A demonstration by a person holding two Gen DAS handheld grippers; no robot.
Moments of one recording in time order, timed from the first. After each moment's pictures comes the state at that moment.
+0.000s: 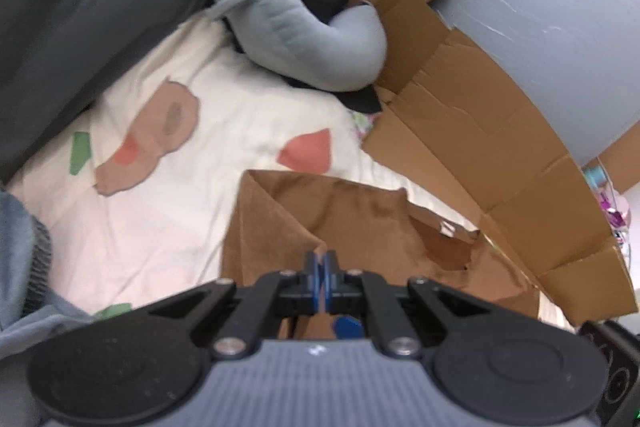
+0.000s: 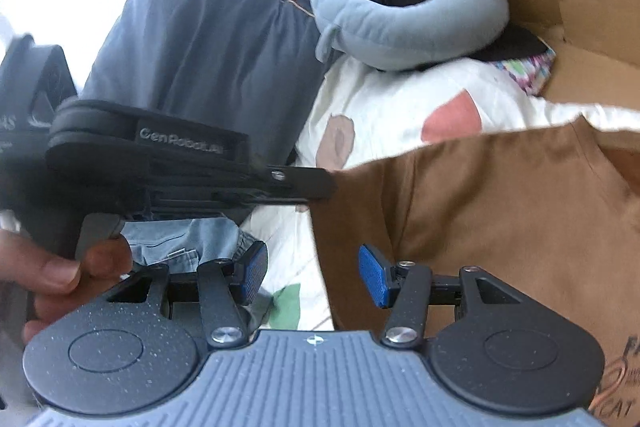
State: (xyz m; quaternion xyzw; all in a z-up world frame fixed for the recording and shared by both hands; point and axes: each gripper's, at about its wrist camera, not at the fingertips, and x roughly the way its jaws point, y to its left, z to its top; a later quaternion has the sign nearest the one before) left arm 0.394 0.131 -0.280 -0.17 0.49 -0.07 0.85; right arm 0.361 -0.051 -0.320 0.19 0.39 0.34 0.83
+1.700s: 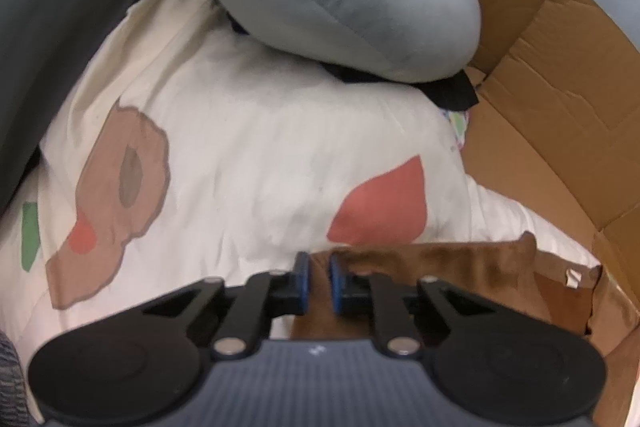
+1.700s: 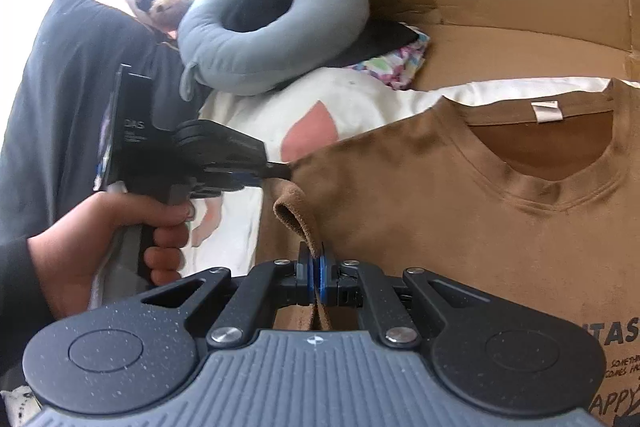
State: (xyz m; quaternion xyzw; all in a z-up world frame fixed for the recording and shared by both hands) left arm 0.526 0.124 -0.375 -0.08 0.53 0.01 0.85; right arm 0.388 -0.122 -0.362 0.24 0.43 0.21 0.85
